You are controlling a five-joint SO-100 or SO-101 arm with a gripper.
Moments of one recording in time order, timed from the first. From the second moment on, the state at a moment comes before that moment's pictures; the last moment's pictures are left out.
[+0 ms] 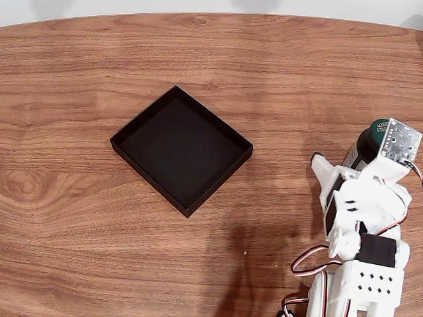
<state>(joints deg) 19.5 173.7 174.5 32.8 173.8</state>
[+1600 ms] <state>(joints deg) 27.1 151.3 174.5 9.6 179.5</state>
